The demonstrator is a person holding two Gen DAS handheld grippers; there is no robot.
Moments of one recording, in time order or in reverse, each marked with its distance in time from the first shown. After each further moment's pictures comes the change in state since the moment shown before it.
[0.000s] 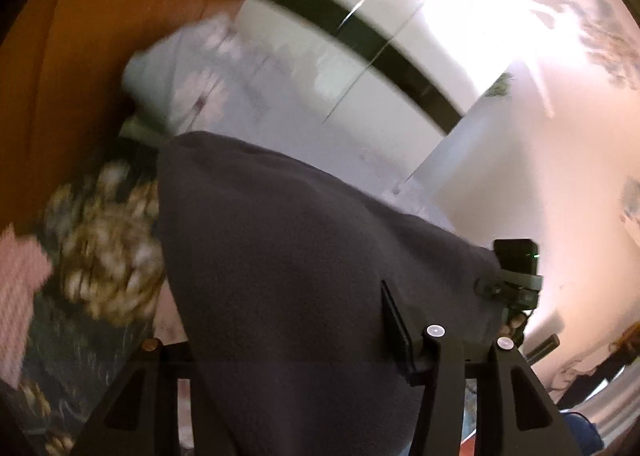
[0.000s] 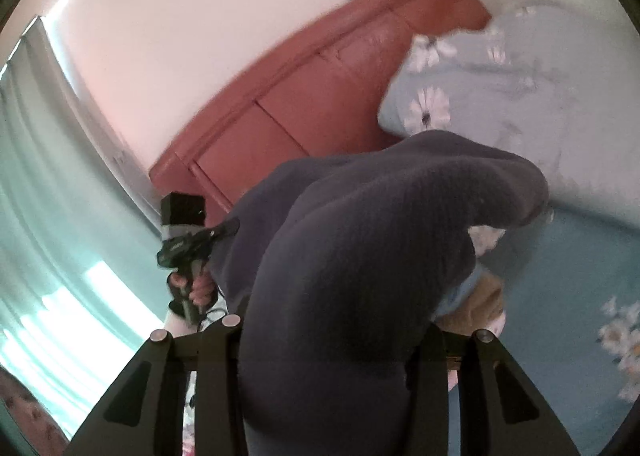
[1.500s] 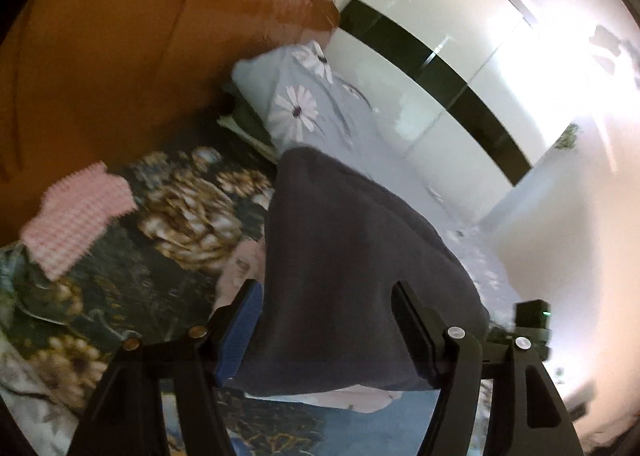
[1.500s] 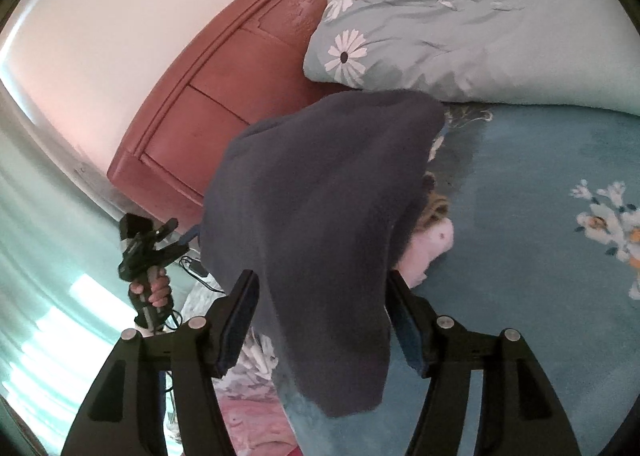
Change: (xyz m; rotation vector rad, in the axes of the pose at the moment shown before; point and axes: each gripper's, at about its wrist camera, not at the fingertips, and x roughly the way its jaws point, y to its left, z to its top) left arm -0.063 -0.018 -0.072 -0.134 -0.229 0.273; right arm -0.021 -0.085 -0.068 0.174 0.043 -0.088
